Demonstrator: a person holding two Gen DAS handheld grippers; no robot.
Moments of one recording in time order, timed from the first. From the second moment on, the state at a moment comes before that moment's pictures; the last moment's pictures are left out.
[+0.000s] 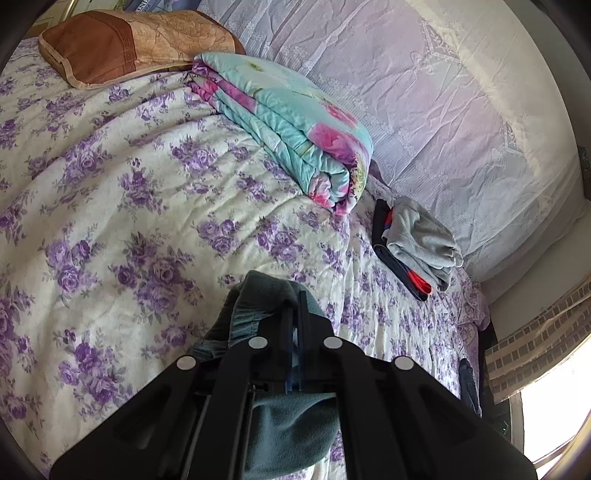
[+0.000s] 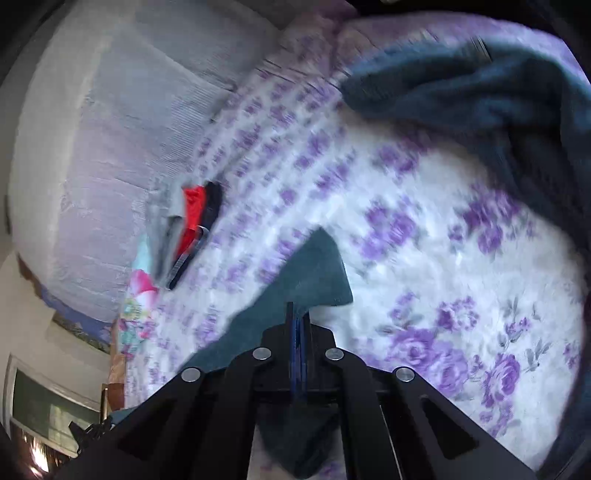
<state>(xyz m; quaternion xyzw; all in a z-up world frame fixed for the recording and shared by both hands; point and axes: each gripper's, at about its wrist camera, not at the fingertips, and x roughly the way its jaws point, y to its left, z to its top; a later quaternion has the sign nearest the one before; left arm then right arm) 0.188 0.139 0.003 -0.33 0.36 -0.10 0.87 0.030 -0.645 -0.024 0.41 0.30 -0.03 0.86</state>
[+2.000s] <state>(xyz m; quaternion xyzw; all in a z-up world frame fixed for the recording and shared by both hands) 0.151 0.167 -0.062 -0.37 0.40 -0.10 0.83 -0.017 -0.586 -0.034 0.32 0.37 0.00 0.87</state>
